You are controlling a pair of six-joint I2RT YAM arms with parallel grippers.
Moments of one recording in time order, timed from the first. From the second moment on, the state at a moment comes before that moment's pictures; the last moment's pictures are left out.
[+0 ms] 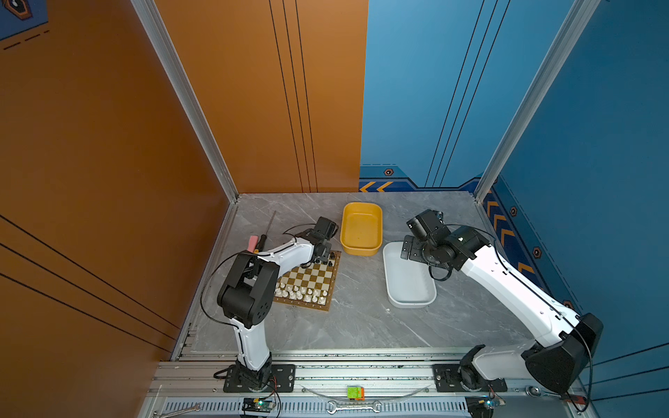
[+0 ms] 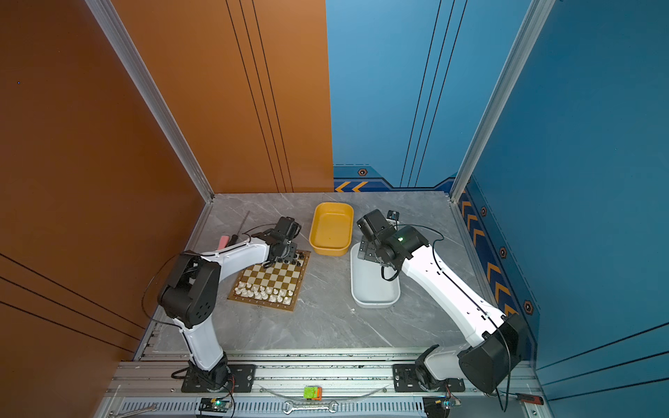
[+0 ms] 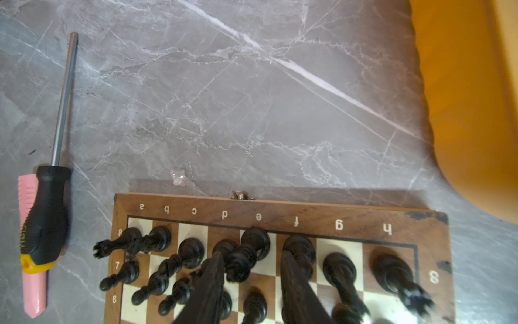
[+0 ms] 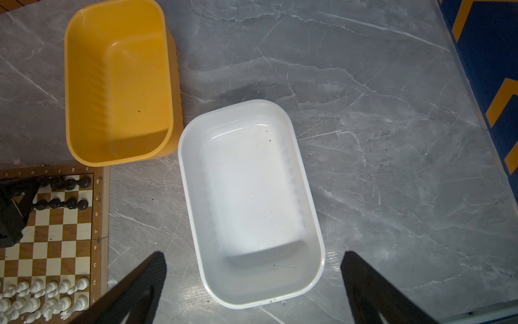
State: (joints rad) left arm -0.45 1.85 1.21 -0.42 -0.39 -0.15; right arm 0.59 1.37 1.40 -1.14 0.36 0.78
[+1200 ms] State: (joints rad) left arm -0.40 1.90 1.52 -0.55 -0.26 -0.14; right arm 0.60 1.45 1.47 -1.12 0.36 0.76
